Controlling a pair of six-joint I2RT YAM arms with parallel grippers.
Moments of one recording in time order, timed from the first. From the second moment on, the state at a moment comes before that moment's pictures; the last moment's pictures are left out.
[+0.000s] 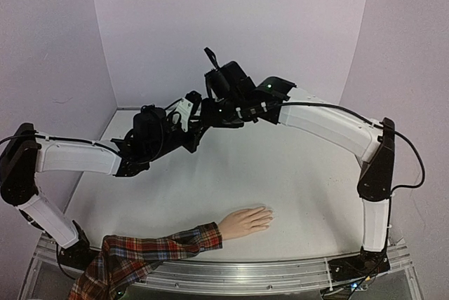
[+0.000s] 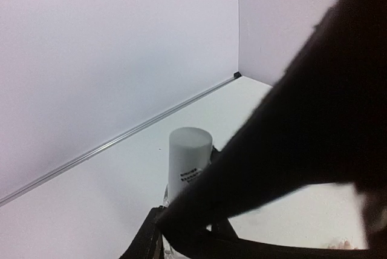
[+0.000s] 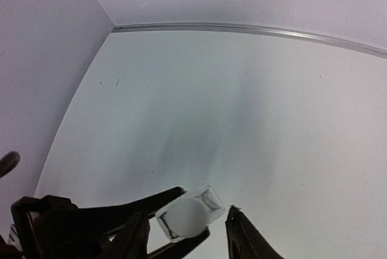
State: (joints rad) left arm -0.85 1.54 0.92 0.53 -0.10 0.07; right arm 1.02 2.06 2.13 -0.75 0.37 0.63
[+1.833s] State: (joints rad) left arm -0.84 1.29 0.94 0.22 0.54 -0.15; right arm 0.90 1.72 1.76 -0.57 -0.51 0.06
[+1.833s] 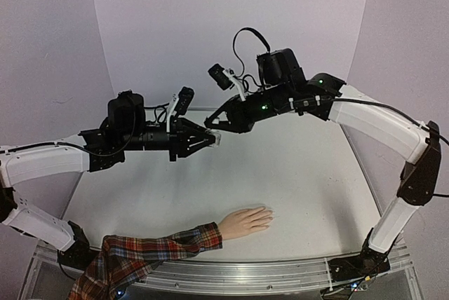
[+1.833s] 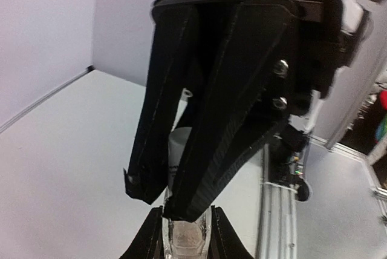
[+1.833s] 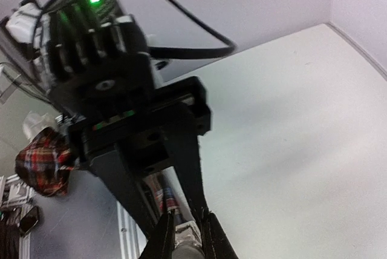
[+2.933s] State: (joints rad) left arm -0.82 1.23 0.93 0.17 0.57 0.00; right arm 0.91 1.63 1.77 -0.65 -0.37 0.17
